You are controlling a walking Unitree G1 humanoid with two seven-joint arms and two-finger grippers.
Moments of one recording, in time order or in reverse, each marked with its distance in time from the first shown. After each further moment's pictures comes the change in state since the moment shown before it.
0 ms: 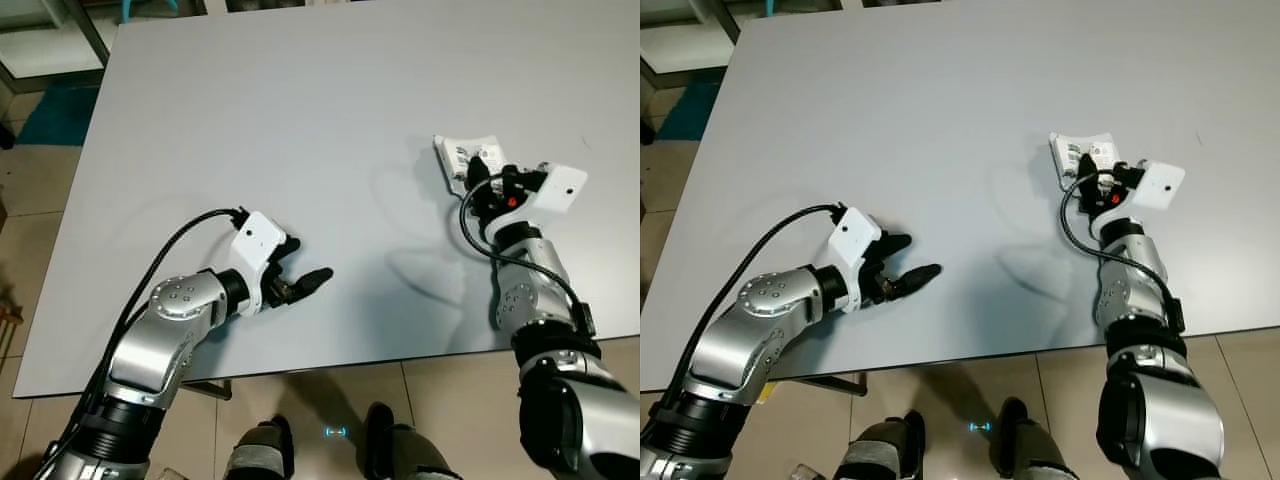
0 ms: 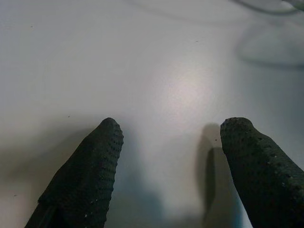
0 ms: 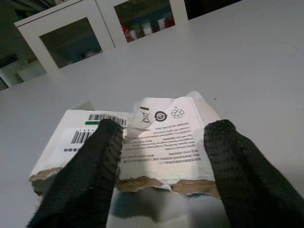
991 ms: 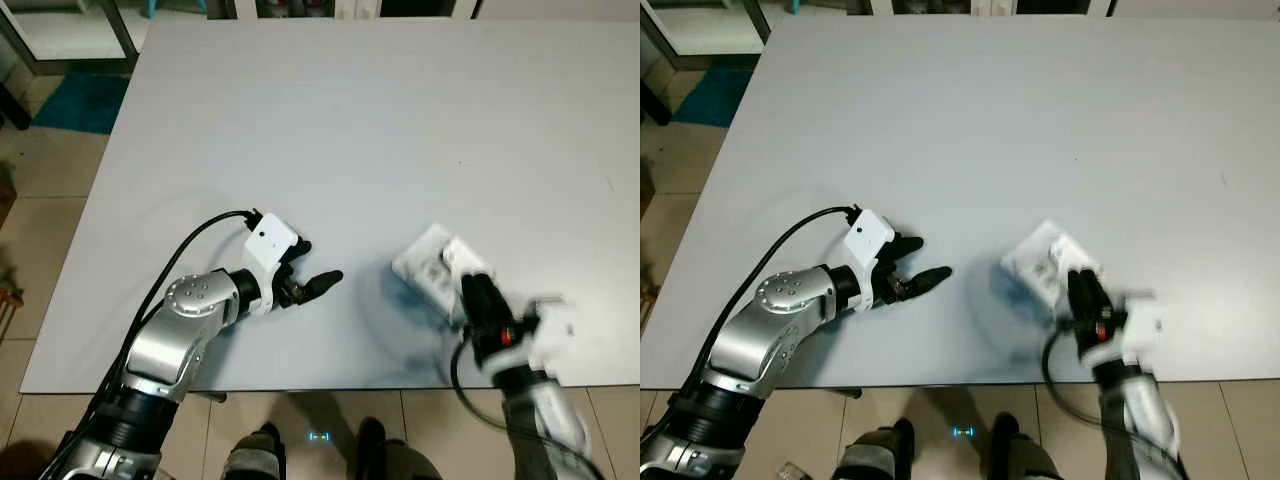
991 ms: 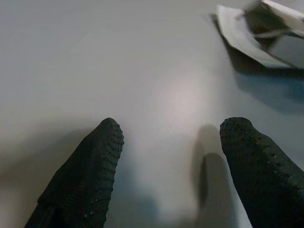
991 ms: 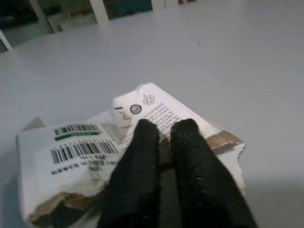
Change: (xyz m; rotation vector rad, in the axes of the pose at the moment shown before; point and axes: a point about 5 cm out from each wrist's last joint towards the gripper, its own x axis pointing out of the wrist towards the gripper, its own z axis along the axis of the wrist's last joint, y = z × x) left arm 0.014 -0.002 -0.002 -0.006 -0.005 -0.032; right arm -0.159 0.026 -0.033 -0.068 0.116 0.095
